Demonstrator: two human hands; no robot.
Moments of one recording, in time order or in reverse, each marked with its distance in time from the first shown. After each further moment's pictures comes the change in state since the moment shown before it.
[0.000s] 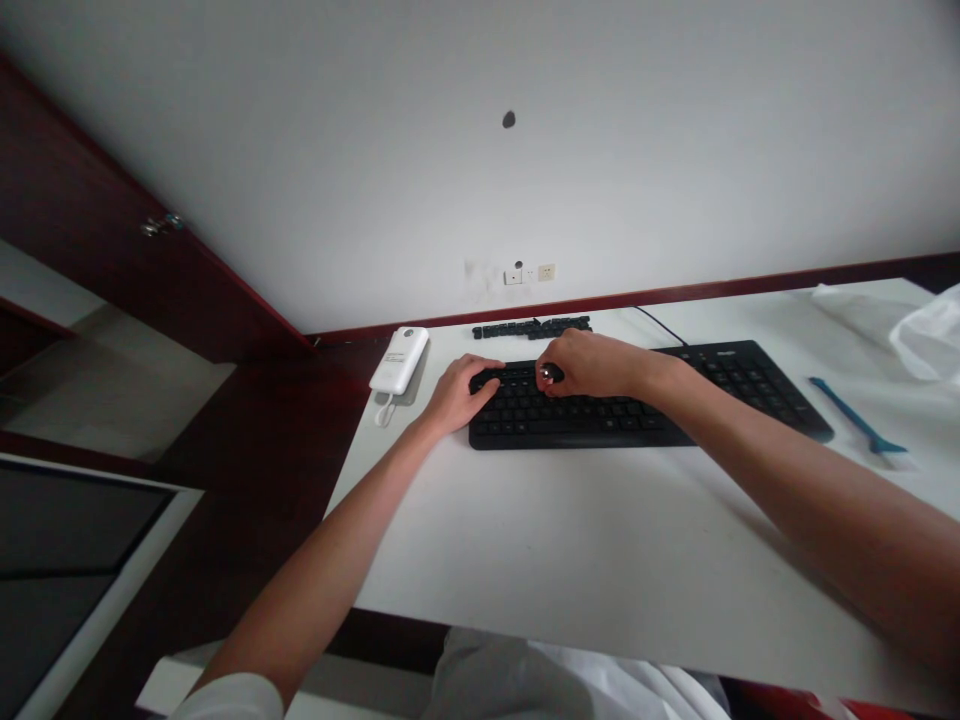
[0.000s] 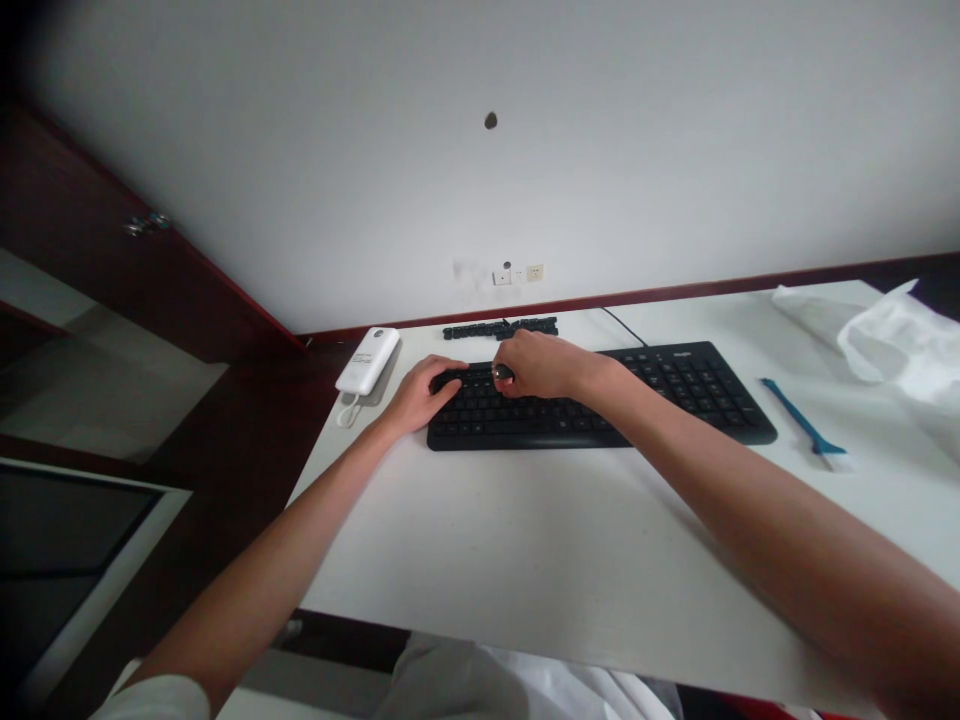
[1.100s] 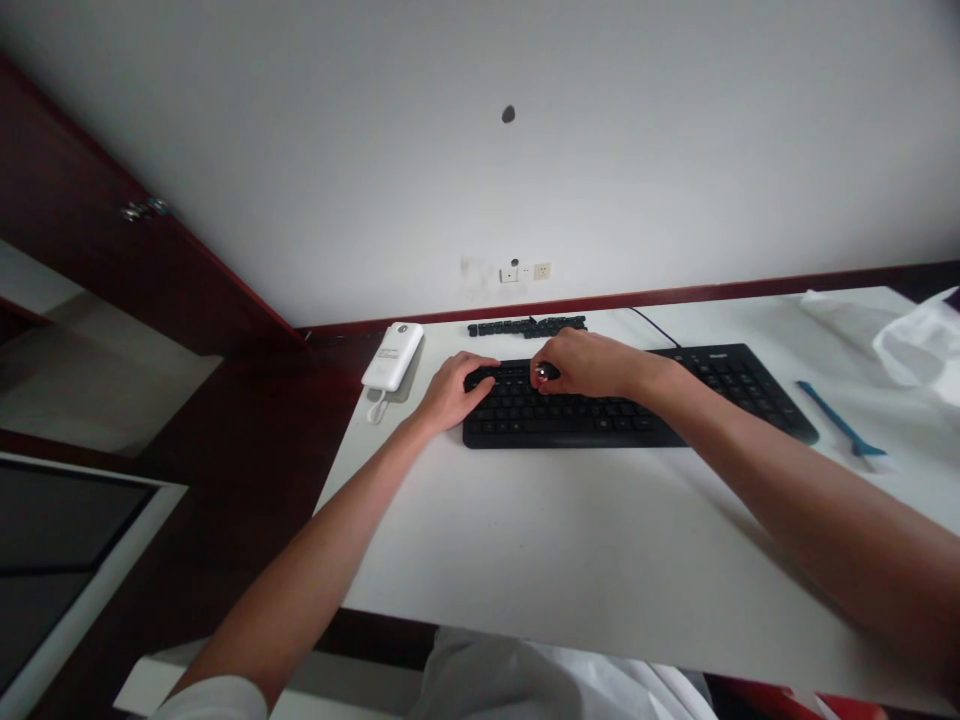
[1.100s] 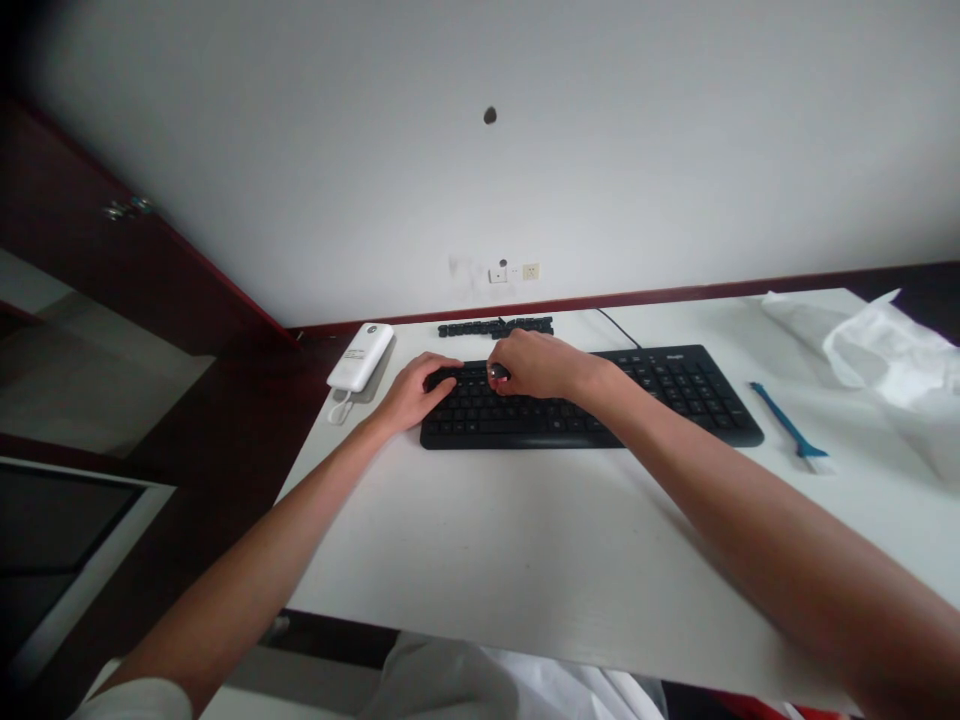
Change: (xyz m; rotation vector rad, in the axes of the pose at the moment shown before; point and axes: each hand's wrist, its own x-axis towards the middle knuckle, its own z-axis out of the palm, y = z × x) left_hand 0.000 0.001 0.000 -0.013 -0.006 -0.004; right_hand -0.003 -0.003 -0.001 -0.030 -0.006 0.006
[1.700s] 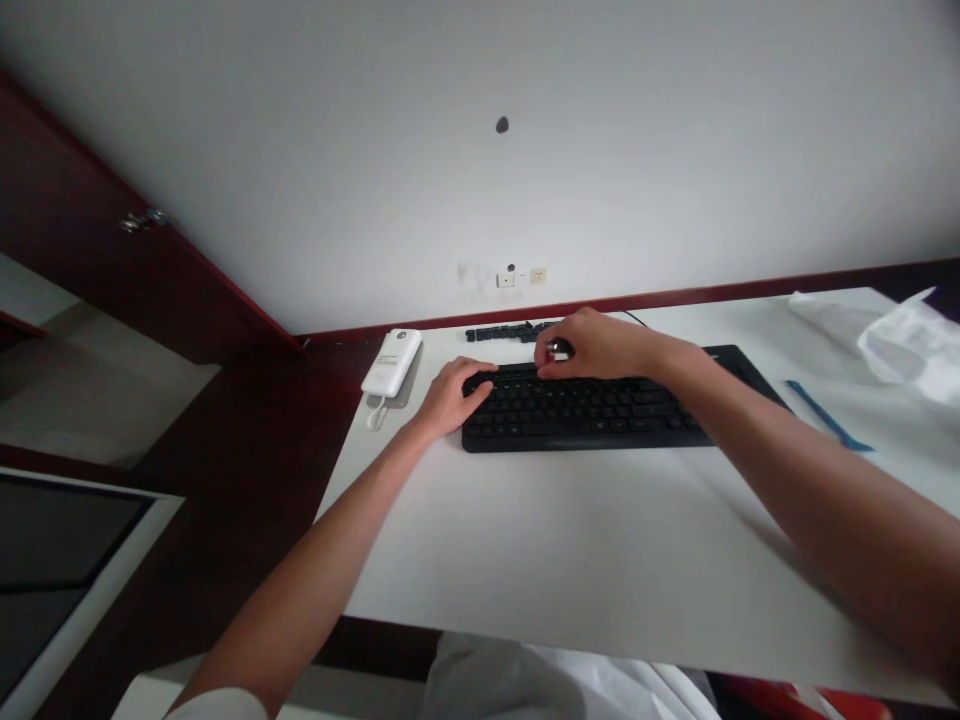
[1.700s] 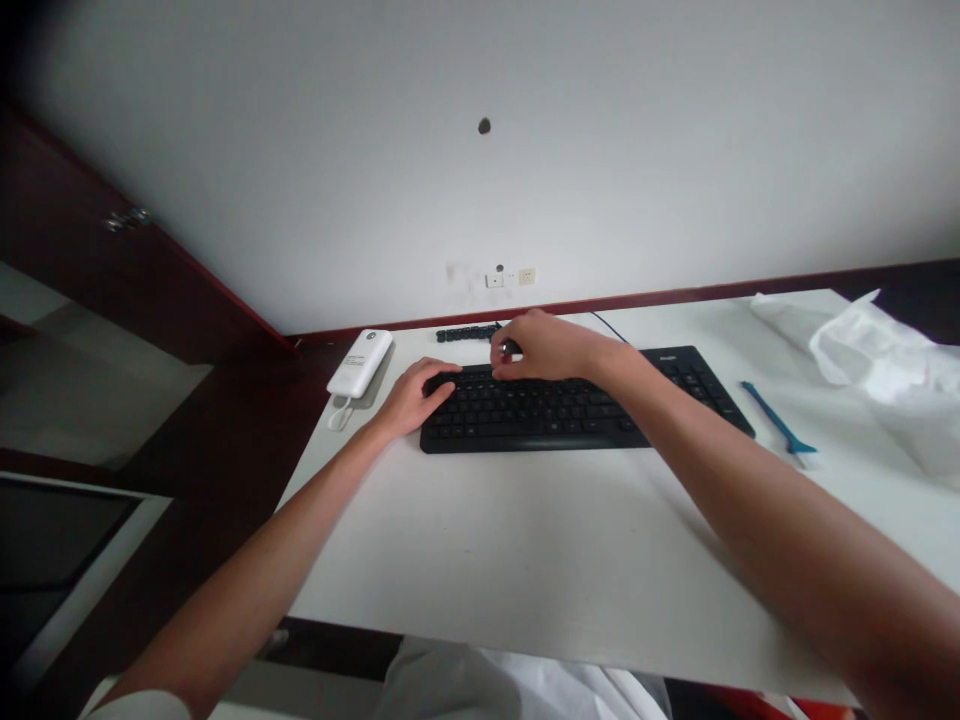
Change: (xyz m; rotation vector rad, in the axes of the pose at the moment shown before) left_hand 0.000 0.001 -0.002 0.020 -0.008 0.010; right_hand -0.011 0.009 -0.028 0.194 0.096 0.018
